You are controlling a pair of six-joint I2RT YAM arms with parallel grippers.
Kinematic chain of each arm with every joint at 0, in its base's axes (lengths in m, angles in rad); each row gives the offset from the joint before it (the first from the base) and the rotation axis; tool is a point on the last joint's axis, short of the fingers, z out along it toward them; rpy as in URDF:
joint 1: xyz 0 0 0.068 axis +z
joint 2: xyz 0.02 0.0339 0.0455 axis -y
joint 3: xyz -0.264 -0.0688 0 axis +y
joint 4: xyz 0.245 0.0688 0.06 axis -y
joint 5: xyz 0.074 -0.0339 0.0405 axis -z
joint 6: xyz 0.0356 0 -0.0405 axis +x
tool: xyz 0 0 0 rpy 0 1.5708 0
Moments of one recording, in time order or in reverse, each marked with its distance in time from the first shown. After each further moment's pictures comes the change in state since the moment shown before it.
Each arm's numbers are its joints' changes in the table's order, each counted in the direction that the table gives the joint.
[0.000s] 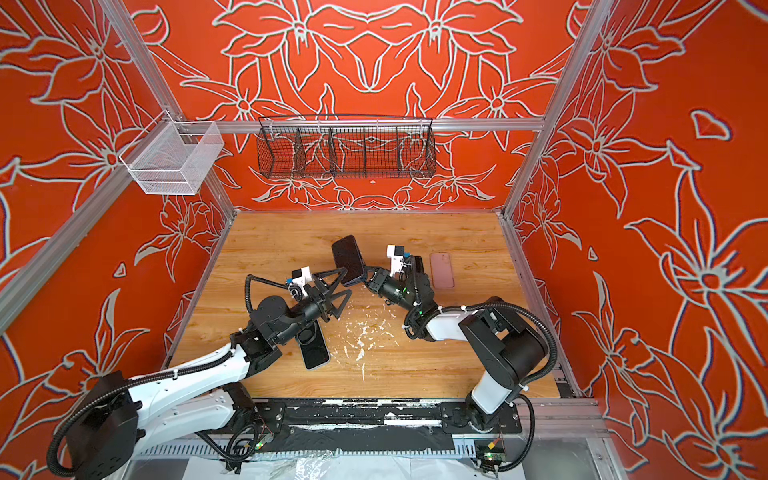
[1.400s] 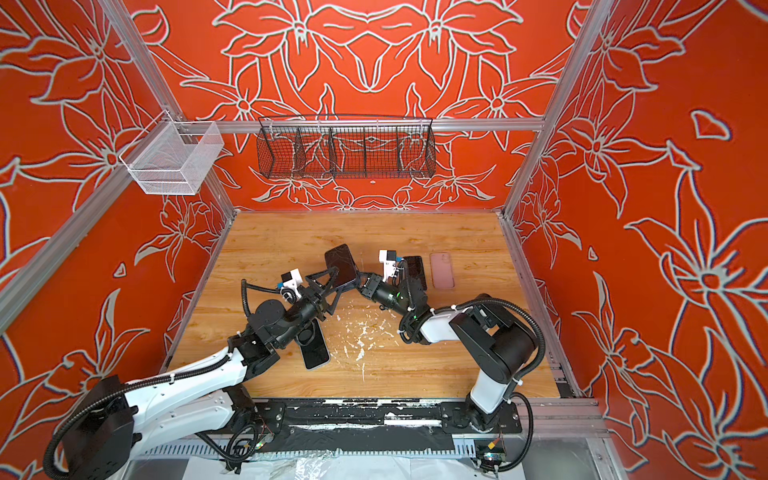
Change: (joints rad) left arm -0.005 0.056 0.034 -0.024 -0.172 0.041; right arm 0.057 -0.056 -0.002 0.061 0.011 -0.019
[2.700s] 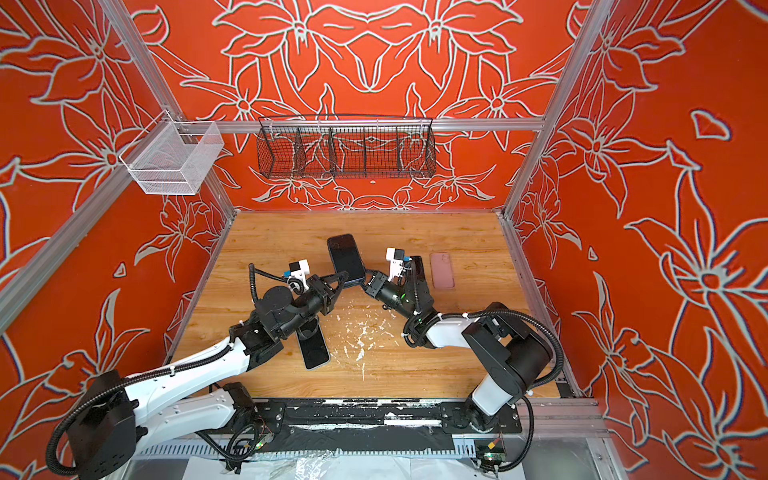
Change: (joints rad) left arm 0.014 -0.068 -0.139 -0.158 0.118 0.108; right arm 0.005 0.098 0.048 -0.023 0.103 -0.034
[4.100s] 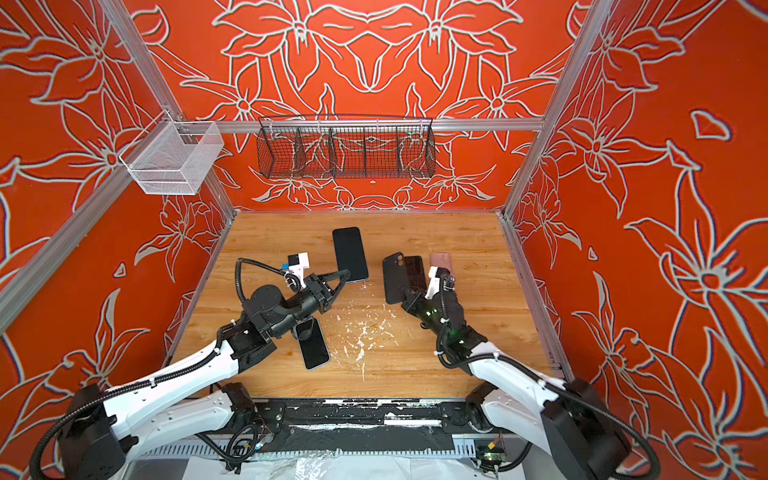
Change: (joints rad) left arm 0.001 0.092 -0.047 -0.065 0.071 0.122; right arm -0.175 0.652 0.221 -0.855 0.221 -0.228
